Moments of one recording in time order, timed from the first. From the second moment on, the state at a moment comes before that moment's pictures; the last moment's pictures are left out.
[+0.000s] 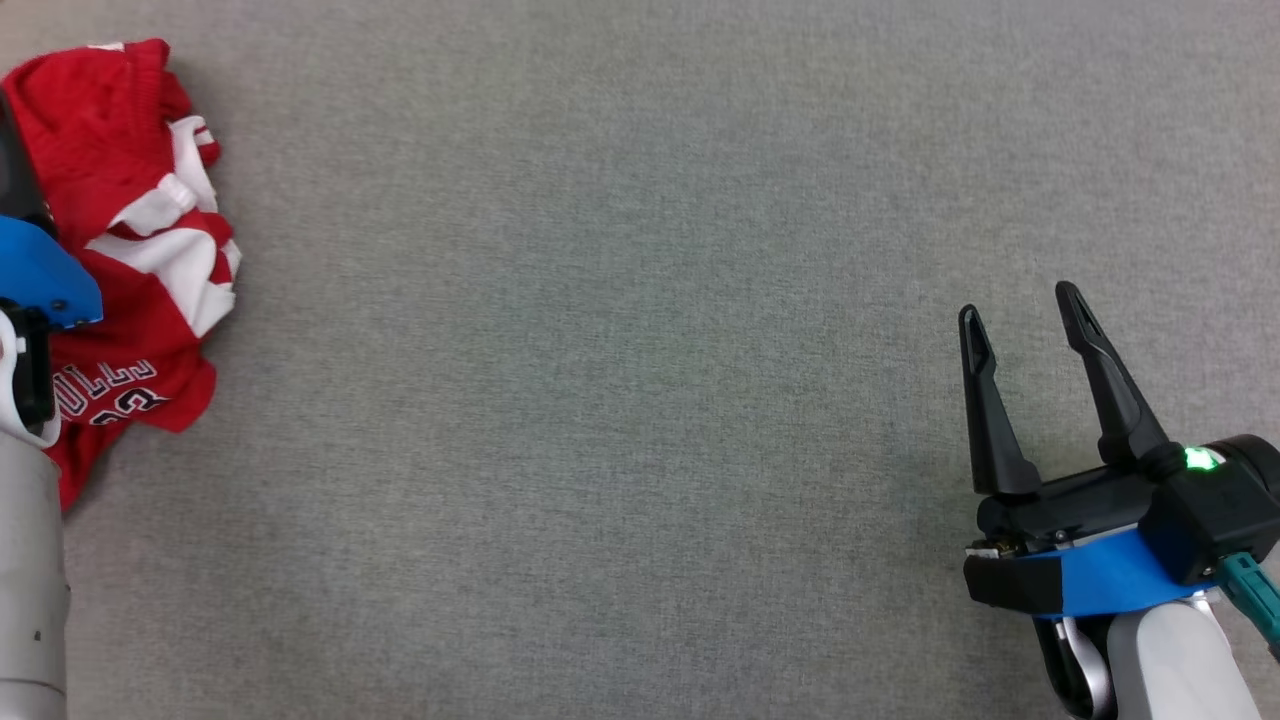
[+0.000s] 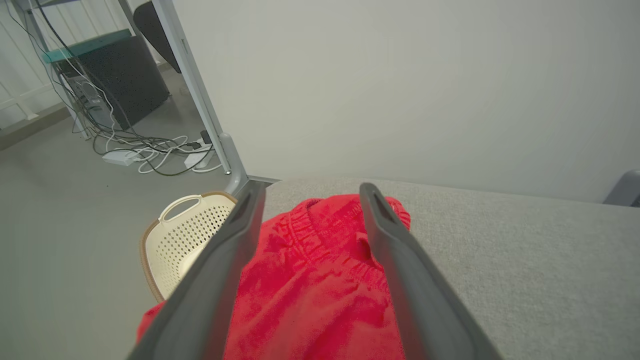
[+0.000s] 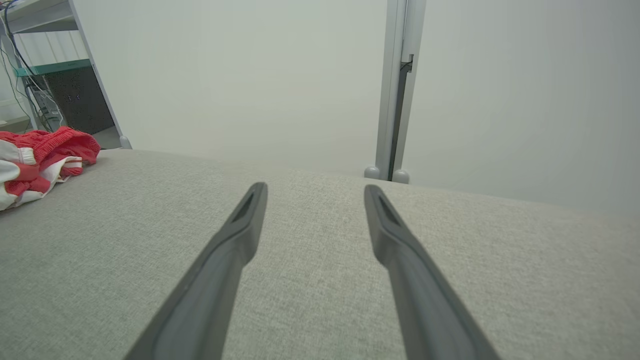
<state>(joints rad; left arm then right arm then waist) -0.81 0.36 0.10 0.78 -0.19 -0.09 -0.12 -0.18 -0.05 0.04 -0.07 0.01 0.13 -0.23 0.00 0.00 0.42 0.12</state>
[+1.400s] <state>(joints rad) -0.95 0.42 -0.14 0.74 -0.27 -0.13 -0.08 -0.12 -0.05 0.08 0.00 0.15 0.13 -0.26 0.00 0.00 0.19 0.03</state>
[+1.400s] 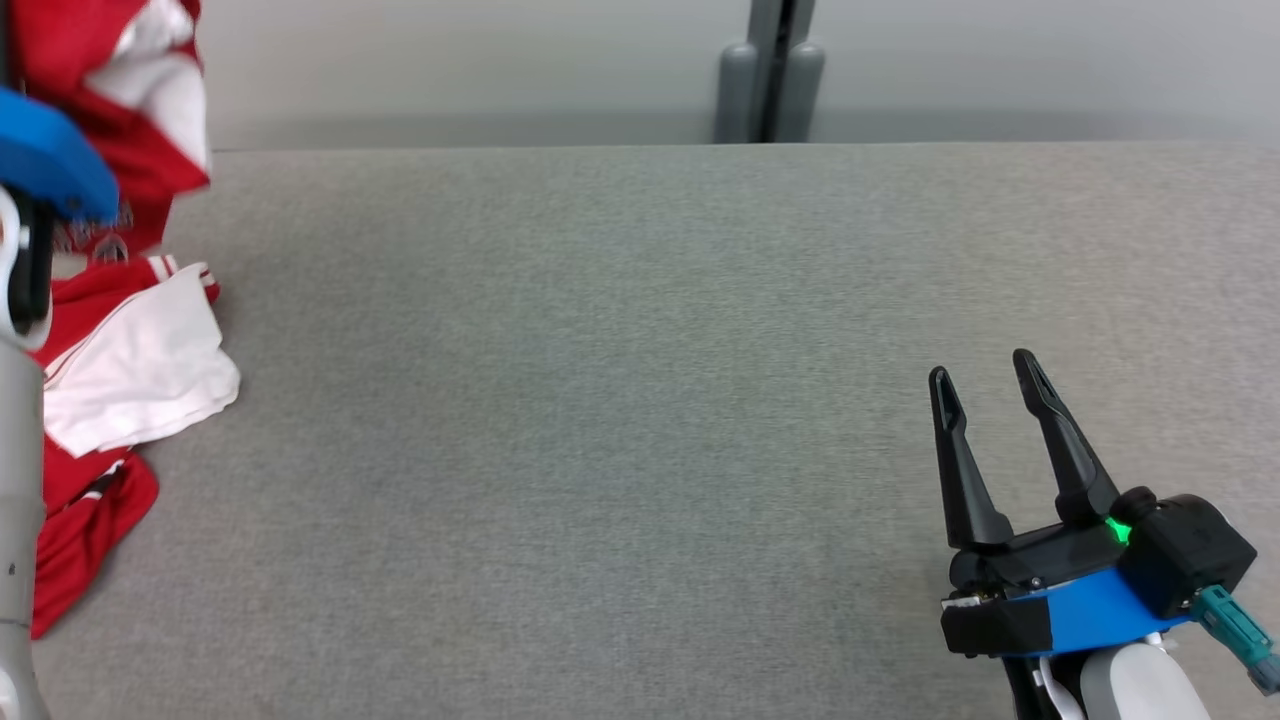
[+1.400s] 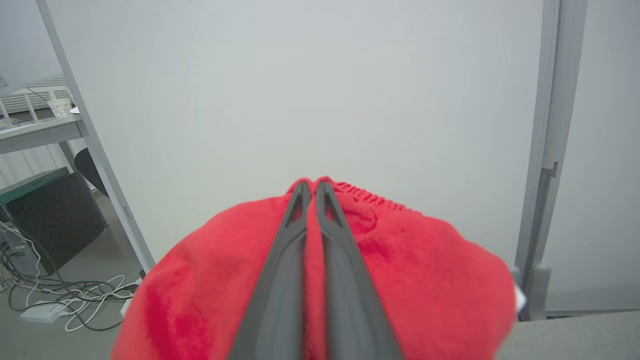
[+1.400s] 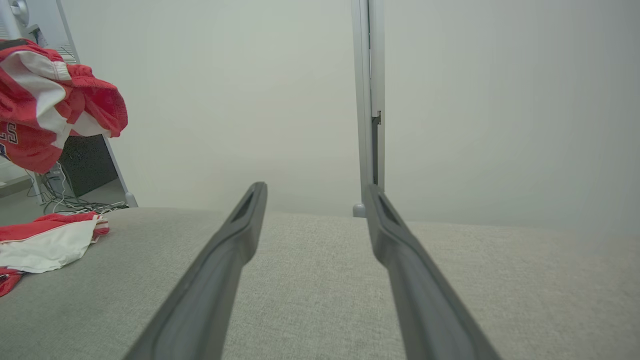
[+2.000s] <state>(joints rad) -0.99 0.33 -0.35 0.27 -0.32 -0.13 0.00 -0.11 -0.05 0.11 -0.01 0.24 0.13 -0.26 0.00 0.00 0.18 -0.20</state>
